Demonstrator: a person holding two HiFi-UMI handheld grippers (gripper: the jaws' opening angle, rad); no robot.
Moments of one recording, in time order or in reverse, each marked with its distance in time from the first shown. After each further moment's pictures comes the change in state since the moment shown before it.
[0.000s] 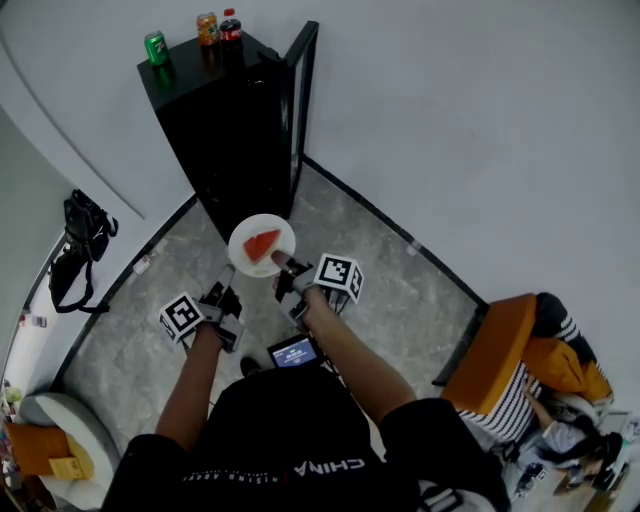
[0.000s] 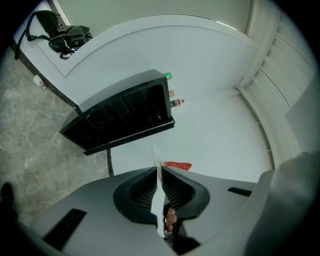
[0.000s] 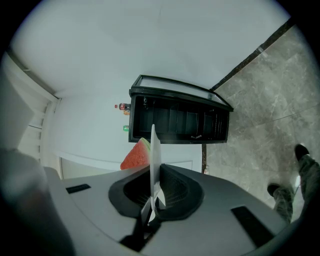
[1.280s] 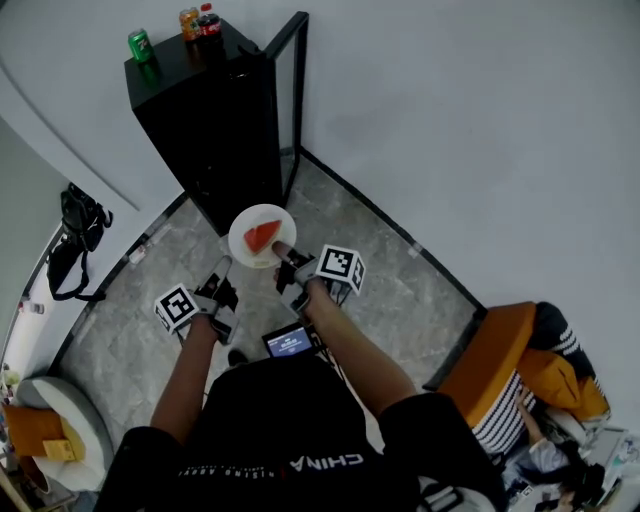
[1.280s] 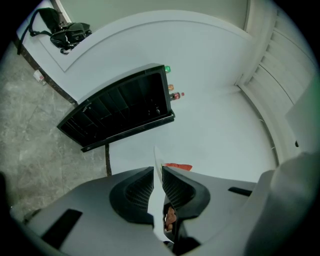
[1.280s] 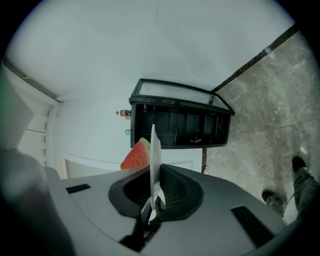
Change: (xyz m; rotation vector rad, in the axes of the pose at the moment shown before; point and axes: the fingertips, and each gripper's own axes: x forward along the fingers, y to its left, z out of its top) left arm 0.060 -0.009 -0.046 -0.008 -0.022 0.021; right arm -0.040 -0.014 0.072 0.006 0.050 0.026
